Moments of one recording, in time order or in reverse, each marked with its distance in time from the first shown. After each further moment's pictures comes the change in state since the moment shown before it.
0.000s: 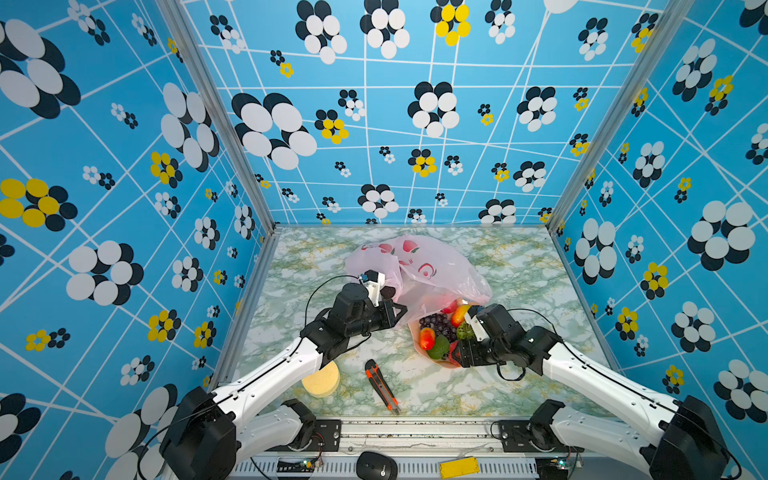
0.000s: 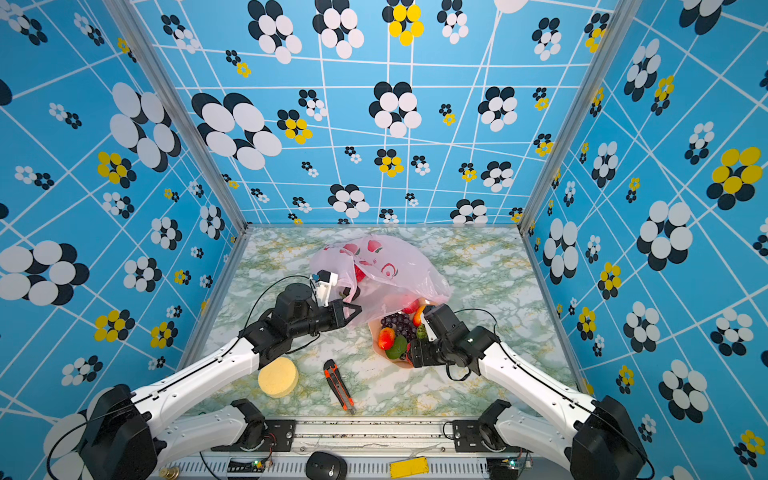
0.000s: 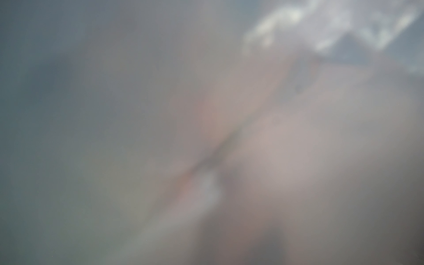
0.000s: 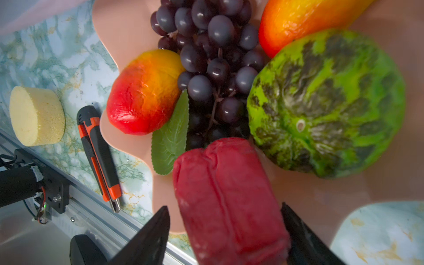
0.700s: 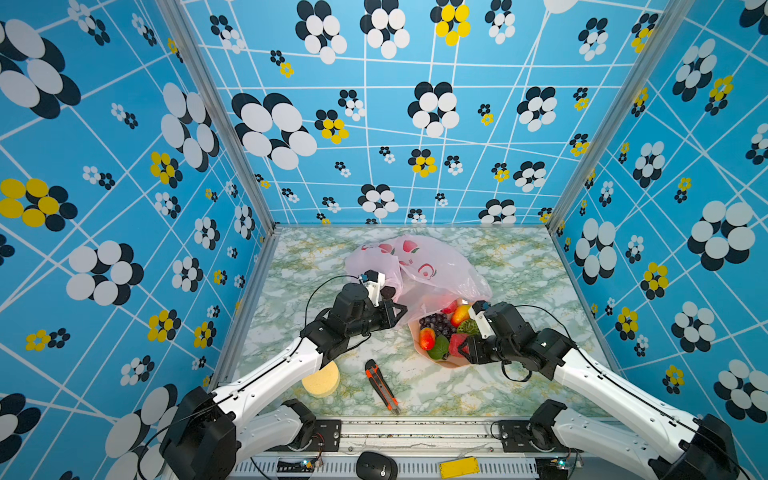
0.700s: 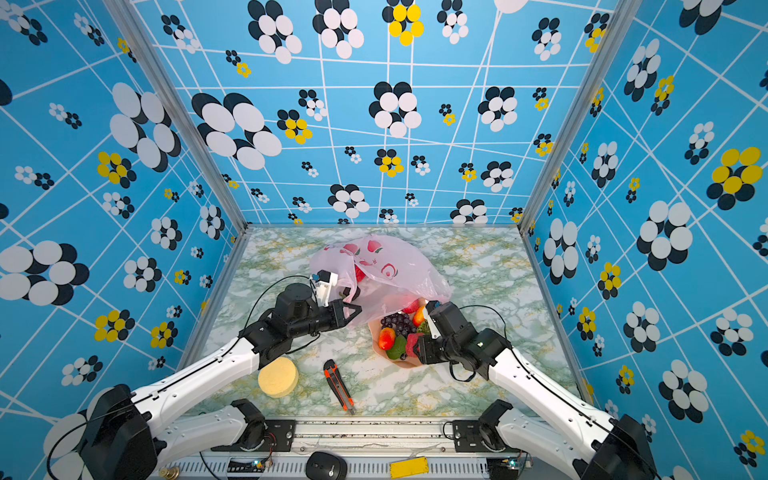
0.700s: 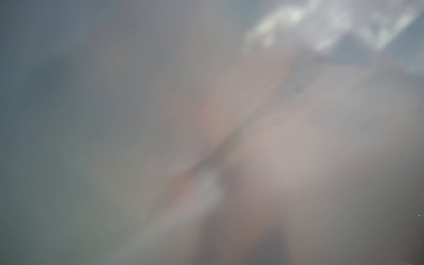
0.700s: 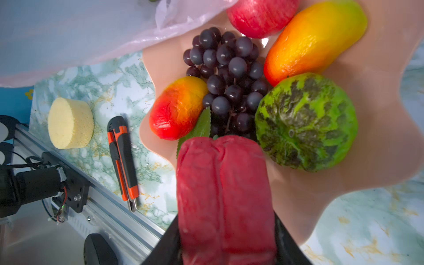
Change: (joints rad) left arm 0.000 0.000 0.000 0.000 0.000 0.000; right arm -0.001 -0.126 0.045 -0.037 0.027 -0.003
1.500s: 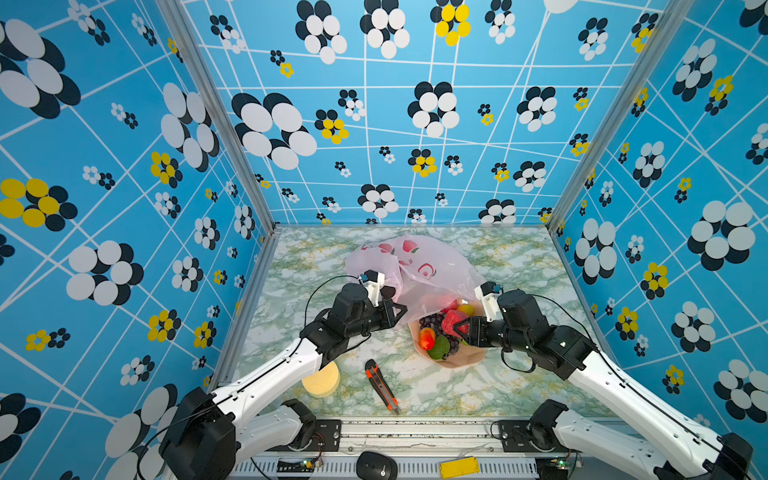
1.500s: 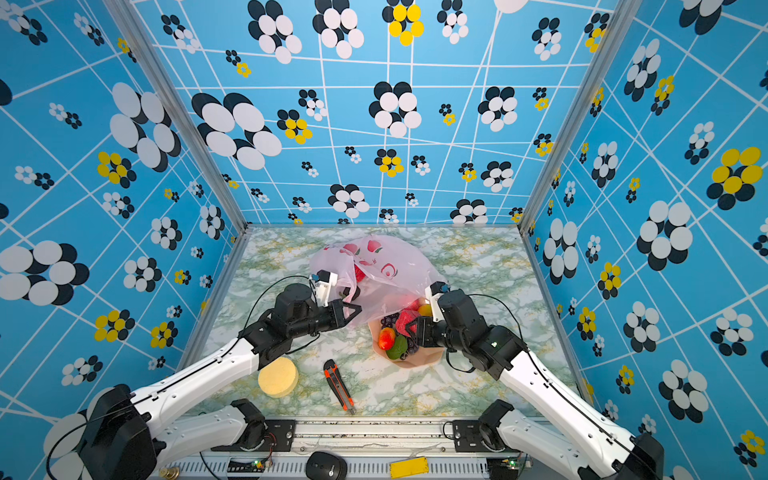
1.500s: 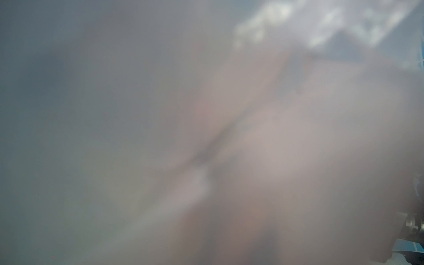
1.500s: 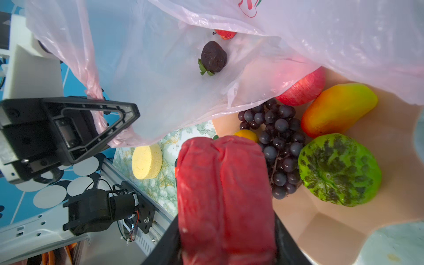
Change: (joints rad) left arm 0.000 -0.005 -0.005 0.008 0.000 -0.004; right arm -0.001 -0.003 0.121 0.106 -0.053 0.146
